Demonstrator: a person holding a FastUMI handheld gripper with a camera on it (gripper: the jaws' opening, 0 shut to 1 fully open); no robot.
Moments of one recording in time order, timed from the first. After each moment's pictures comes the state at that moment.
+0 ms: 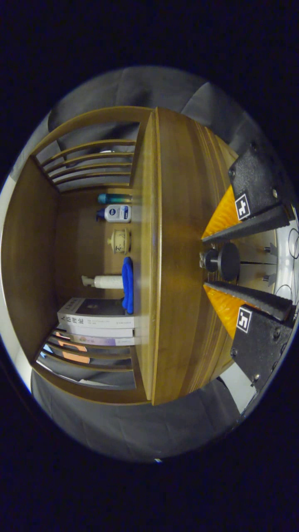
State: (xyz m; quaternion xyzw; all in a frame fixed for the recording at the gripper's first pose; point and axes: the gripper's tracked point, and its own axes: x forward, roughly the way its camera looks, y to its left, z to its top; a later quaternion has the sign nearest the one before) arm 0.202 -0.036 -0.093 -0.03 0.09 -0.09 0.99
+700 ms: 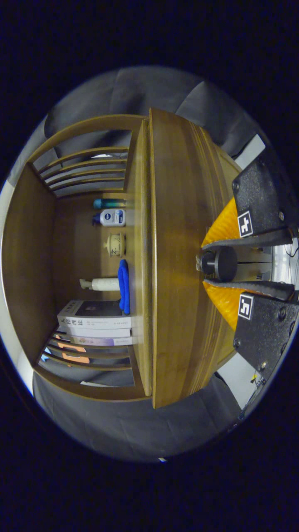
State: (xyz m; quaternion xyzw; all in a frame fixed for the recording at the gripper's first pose) arm 0.169 -0.033 -0.094 -0.01 0.11 -0.08 0.99
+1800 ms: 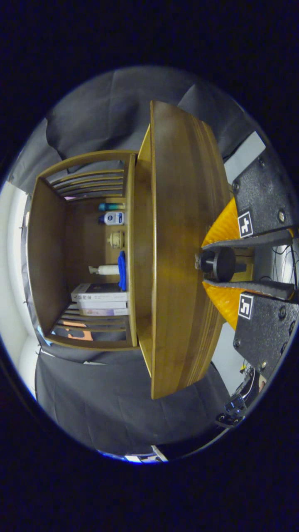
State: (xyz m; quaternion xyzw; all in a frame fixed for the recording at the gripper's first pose) arm 0.060 -0.013 -0.114 -0.02 0.10 -0.04 0.99
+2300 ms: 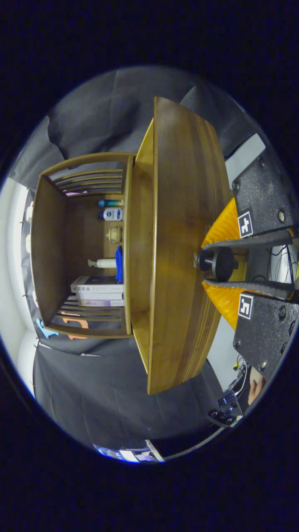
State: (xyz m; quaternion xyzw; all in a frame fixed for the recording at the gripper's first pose) arm 0.062 -0.012 -0.115 -0.03 0.11 -0.03 0.99
